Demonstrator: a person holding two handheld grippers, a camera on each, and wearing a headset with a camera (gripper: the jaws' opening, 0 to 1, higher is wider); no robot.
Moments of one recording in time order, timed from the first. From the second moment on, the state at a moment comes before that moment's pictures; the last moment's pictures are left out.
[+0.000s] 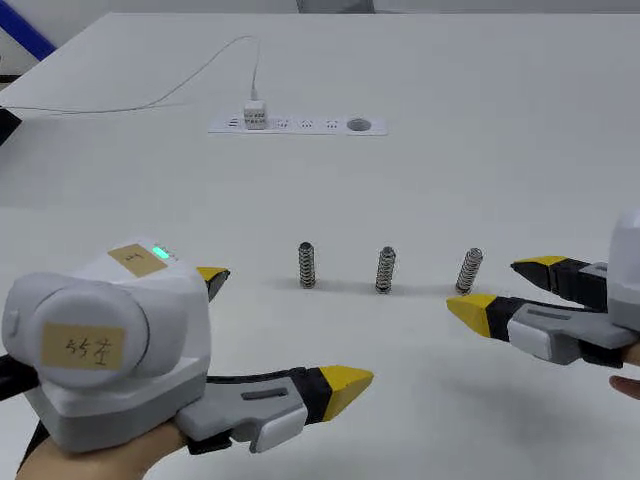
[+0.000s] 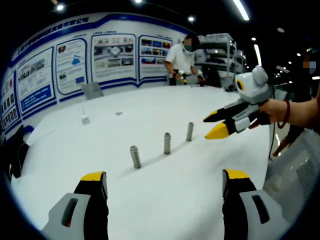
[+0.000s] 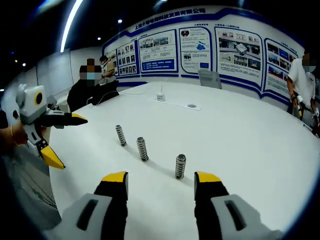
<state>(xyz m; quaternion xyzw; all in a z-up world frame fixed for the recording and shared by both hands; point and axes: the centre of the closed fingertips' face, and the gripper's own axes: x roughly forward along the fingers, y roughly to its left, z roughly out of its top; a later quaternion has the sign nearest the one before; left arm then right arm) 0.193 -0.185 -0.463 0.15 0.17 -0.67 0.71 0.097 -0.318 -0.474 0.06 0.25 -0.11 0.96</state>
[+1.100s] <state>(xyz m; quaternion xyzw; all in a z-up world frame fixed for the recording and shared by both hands) 0.200 -0.147 -0.452 0.15 0.18 -0.65 0.72 0.067 -0.269 -0.455 0.09 0.24 -0.09 0.96</state>
